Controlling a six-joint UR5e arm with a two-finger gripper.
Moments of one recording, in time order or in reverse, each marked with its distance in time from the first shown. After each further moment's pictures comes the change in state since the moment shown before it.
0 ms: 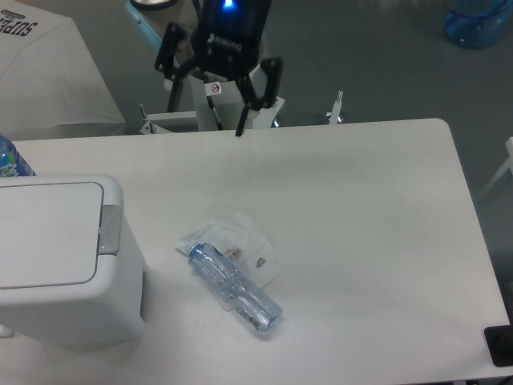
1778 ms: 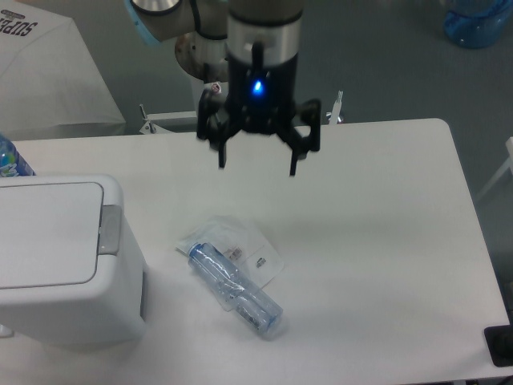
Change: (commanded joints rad) arm -0.195 -0.348 0.403 -0.215 0.523 -0.388
